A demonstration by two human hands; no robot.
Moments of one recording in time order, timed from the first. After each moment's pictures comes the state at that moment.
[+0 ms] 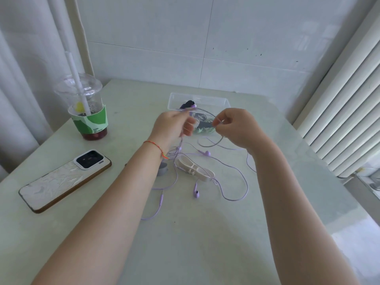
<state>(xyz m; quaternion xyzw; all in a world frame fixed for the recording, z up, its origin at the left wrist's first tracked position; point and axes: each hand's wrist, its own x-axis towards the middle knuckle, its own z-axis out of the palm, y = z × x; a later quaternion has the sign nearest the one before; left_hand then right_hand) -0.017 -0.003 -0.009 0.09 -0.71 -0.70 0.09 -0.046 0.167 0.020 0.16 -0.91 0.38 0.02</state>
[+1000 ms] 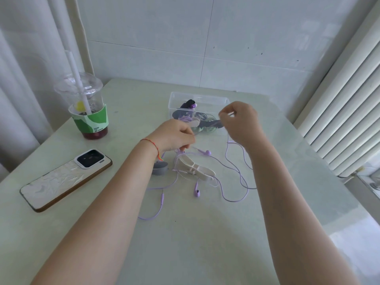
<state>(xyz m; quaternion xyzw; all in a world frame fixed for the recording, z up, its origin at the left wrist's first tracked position) -0.018 -0.017 -0.023 0.01 -0.89 -0.46 -0.02 -0.052 0.162 0.018 0.11 -0.91 0.36 0.14</state>
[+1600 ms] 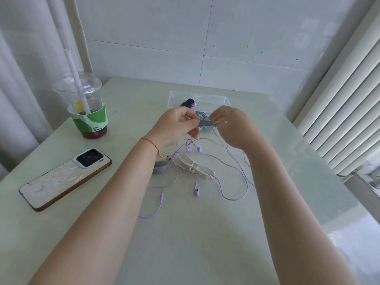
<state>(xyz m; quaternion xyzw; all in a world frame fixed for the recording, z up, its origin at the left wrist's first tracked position) -0.016 -0.010 -0.014 -0.04 -0.79 -0.60 0.07 -0.046 0.159 0.016 0.17 -0.94 0.30 0.06</state>
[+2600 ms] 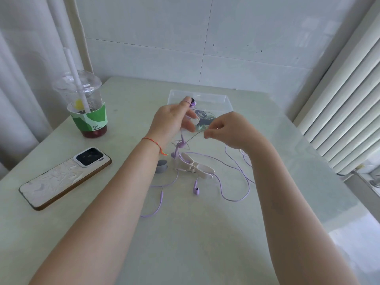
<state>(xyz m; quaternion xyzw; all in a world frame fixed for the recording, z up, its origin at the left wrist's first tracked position) -0.017 -0.006 -0.008 0.06 -0.75 -0.64 0.13 -0.040 0.162 0.019 0.20 -0.94 0.27 -0.02</state>
